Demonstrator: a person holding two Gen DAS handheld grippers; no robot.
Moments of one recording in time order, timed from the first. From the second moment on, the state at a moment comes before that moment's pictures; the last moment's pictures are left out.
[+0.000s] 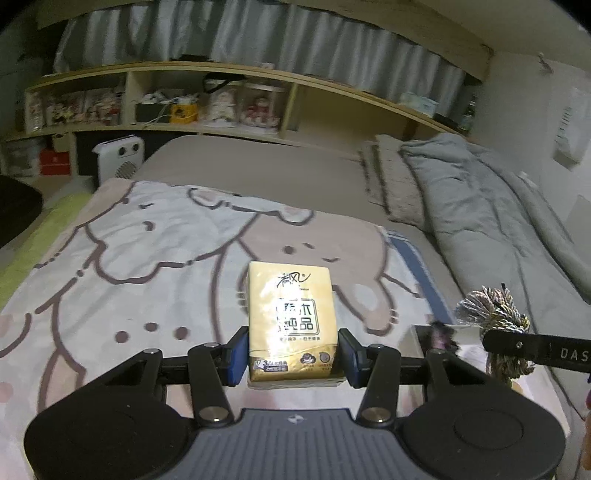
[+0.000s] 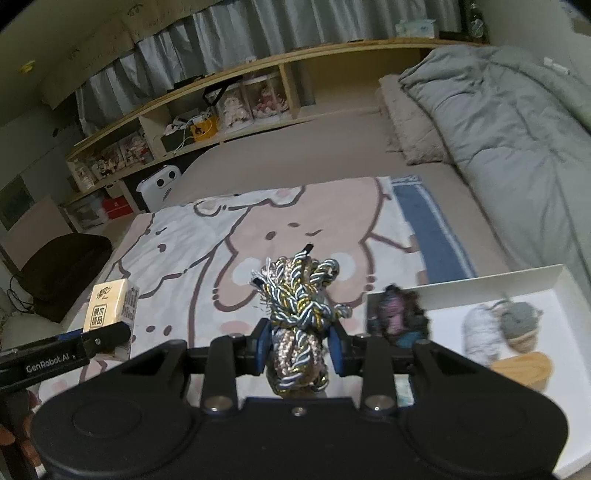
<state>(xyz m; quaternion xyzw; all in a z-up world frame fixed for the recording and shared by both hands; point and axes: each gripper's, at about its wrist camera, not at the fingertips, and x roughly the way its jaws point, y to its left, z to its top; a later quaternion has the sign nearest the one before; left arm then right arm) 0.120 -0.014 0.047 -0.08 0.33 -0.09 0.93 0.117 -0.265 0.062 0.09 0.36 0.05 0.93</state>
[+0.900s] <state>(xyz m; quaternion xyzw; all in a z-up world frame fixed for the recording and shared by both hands) 0.080 -0.219 0.040 -0.04 0.34 -0.23 0.91 0.038 -0.453 0.050 0.10 0.35 -0.05 0.93</state>
